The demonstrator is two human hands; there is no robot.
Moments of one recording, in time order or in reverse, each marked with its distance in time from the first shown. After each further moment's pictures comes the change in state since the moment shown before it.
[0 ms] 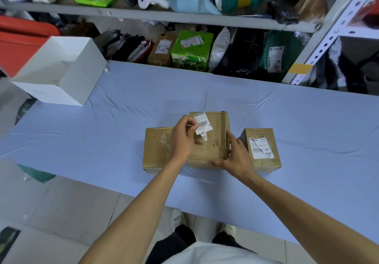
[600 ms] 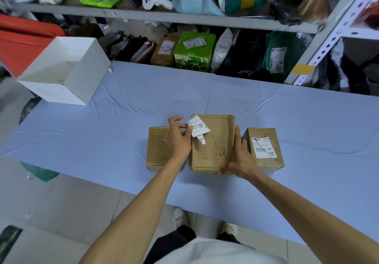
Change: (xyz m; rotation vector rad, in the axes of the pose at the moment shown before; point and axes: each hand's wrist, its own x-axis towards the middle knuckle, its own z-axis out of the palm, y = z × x) left_hand -0.005 -0.007 -0.013 -0.057 0.112 -0.173; right_hand -0.004 -0.009 -0.012 -0.097 -0.162 0.121
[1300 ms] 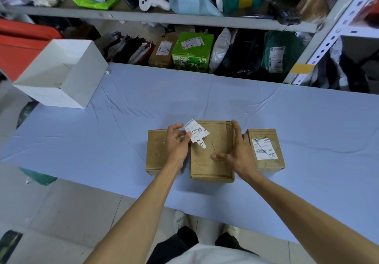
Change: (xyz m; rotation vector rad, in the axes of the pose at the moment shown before) left_hand 0.002 -0.015 -0.004 -0.231 -0.066 -0.216; right_hand 0.009 -0.009 0.005 0.115 0.260 -0.076
